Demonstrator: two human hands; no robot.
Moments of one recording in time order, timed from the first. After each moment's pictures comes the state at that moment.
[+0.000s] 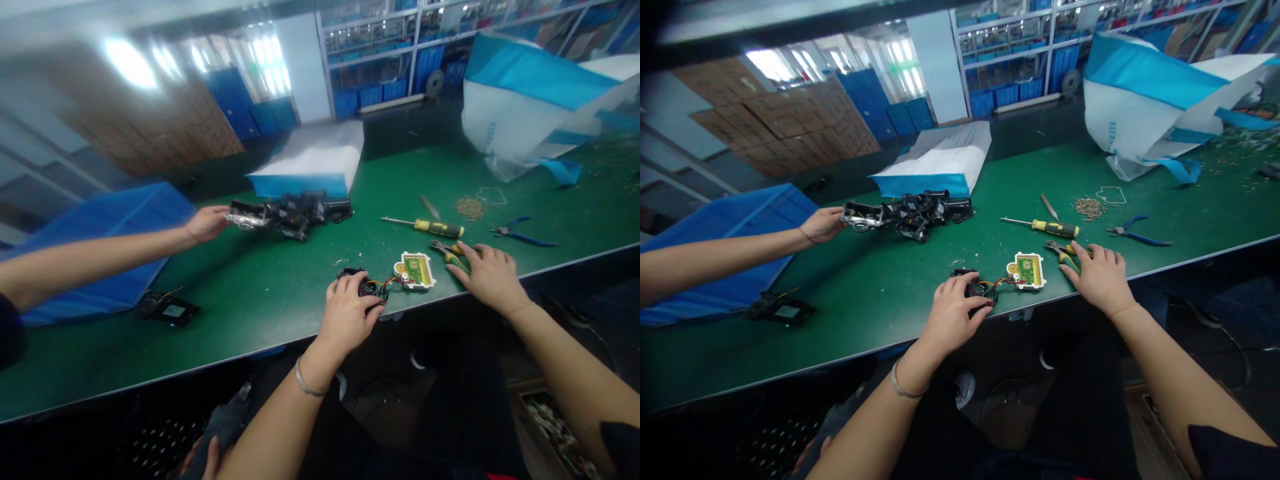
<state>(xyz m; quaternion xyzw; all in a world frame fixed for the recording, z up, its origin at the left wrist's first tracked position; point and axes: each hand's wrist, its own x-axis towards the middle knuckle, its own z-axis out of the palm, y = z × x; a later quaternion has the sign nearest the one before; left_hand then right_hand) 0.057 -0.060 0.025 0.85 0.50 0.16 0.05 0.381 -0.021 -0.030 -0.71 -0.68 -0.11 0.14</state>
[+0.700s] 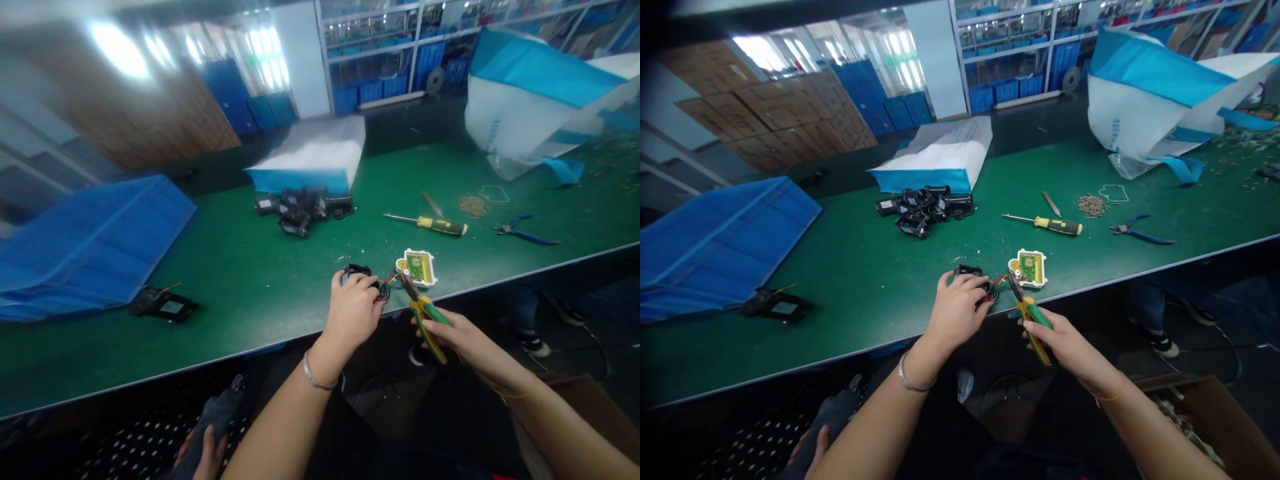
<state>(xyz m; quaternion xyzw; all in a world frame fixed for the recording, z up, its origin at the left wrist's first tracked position) 0.062 -0.055 0.030 0.86 0.48 0.16 0.03 0.278 -0.116 0.008 -0.54 -0.42 0.64 0.33</state>
